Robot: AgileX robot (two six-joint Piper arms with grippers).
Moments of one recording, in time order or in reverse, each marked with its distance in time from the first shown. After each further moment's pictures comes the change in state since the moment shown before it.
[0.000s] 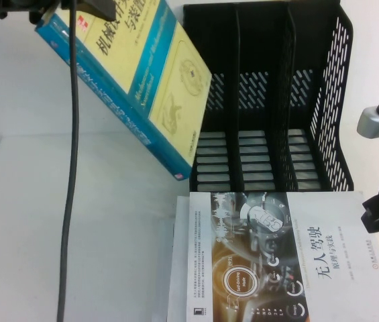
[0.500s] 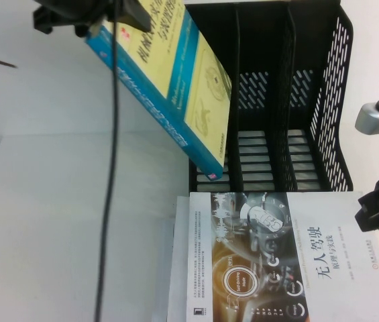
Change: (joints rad) right arm 0.000 0.000 0.000 0.043 -0.004 0.000; left arm -0.095 0.082 -0.008 0.055 -0.094 -0.115
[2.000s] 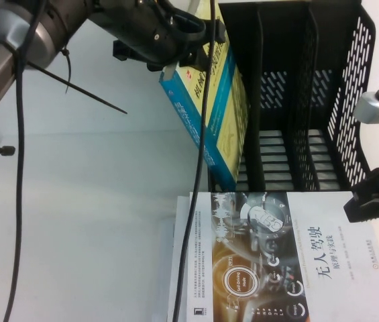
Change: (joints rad) right arm 0.000 0.000 0.000 0.075 -0.041 0.000; left arm -0.202 0.182 -0.006 0.188 -0.199 0.016
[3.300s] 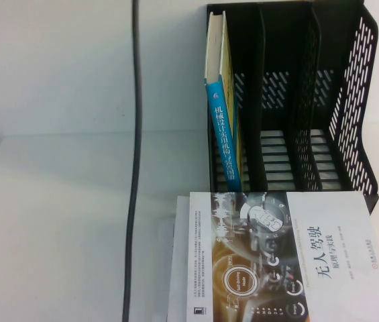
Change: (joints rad) right arm 0.000 -0.500 0.090 -0.262 0.084 0.069; left arm 0.039 -0.320 -0.041 0.321 0.002 0.016
